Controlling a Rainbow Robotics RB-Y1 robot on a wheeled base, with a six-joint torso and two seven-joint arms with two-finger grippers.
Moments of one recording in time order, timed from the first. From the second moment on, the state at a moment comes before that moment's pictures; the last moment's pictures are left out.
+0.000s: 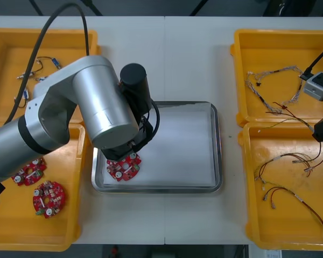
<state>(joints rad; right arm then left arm) -0.35 -0.98 -0.11 -2.20 -1.10 1.92 1.57 -0.83 0.59 -0.75 -1.97 0.74 1.77 0.23</state>
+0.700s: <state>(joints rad) -0.42 -0.98 0.04 -2.25 -1.15 1.92 1.57 -0.87 0.87 -0.32 -1.98 1.12 1.90 -0.25</state>
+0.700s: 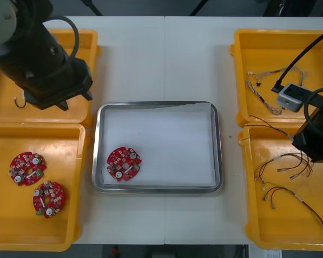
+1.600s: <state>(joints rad) -0.85 -0.97 0.72 -2.27 -1.09 1.62 1.60 -0.88 1.02 -0.27 -1.51 0.96 1.74 -0.66</state>
